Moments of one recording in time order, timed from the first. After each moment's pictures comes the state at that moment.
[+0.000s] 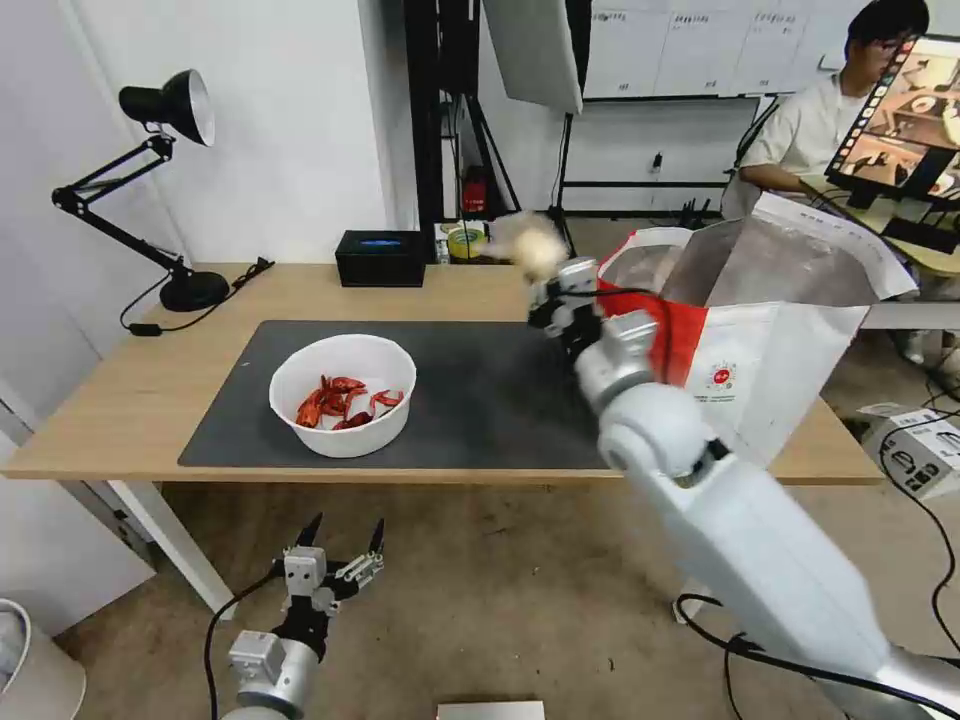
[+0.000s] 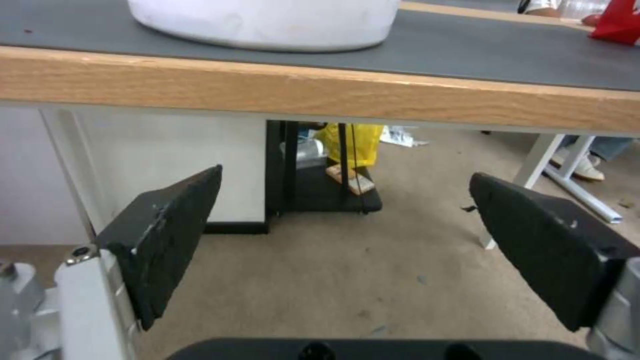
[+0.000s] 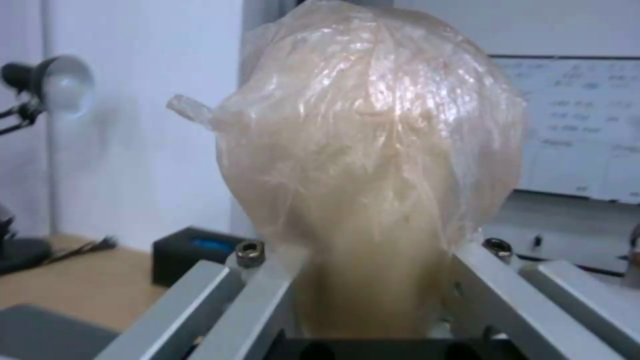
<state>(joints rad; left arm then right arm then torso) 1.69 -1.24 -0.42 -2.00 -0.31 -0.11 -0.07 -0.63 1.02 0.05 2.00 0.55 -0.29 0.36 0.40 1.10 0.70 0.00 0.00</state>
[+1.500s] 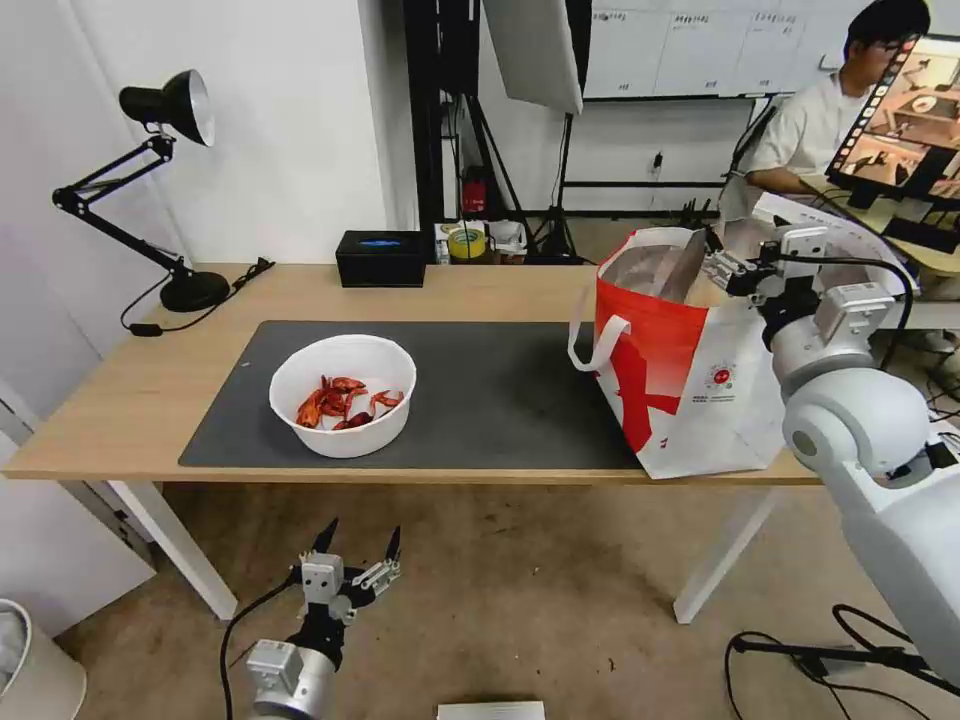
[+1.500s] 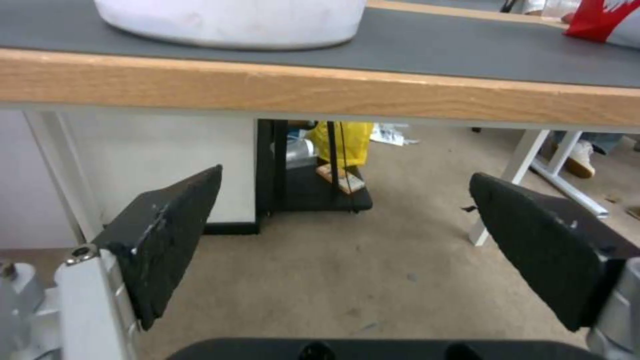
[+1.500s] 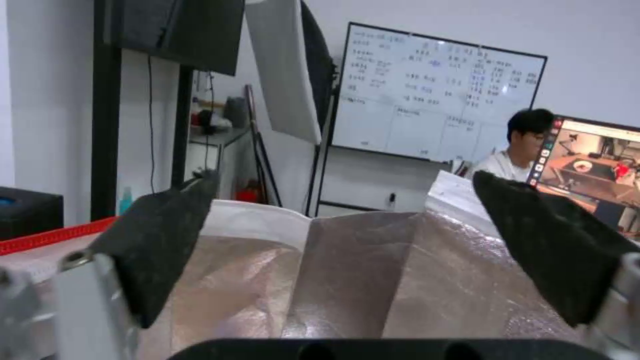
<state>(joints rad) 1.70 -1.25 -0.40 -2.01 -0.28 -0.12 -0.07 -0.82 0.79 0.37 2.01 0.62 -0.34 0.38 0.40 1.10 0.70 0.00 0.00</state>
